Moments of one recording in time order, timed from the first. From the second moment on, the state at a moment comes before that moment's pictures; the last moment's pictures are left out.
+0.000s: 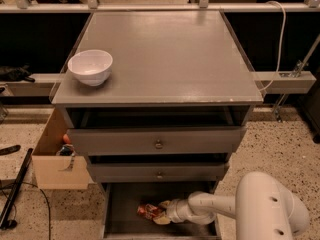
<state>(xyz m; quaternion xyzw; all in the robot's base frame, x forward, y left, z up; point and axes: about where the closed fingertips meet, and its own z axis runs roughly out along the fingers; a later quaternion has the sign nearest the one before) 0.502 -0.002 0.137 -0.50 0.78 0.26 0.28</state>
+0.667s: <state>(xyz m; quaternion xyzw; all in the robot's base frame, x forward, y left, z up) 0.507 -0.037 0.220 -0.56 0.73 0.26 0.28</state>
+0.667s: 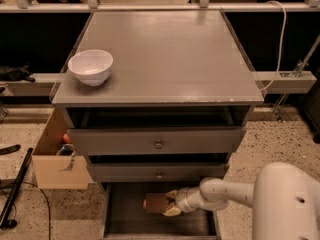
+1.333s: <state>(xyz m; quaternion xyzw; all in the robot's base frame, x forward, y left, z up) 0.489 -0.096 0.285 -0.56 0.74 0.23 0.30</state>
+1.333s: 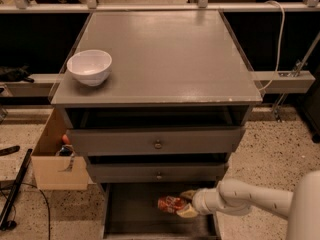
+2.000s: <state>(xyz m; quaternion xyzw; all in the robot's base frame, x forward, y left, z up) 0.445 -0.161 0.386 -0.55 0.75 0.20 0.33</state>
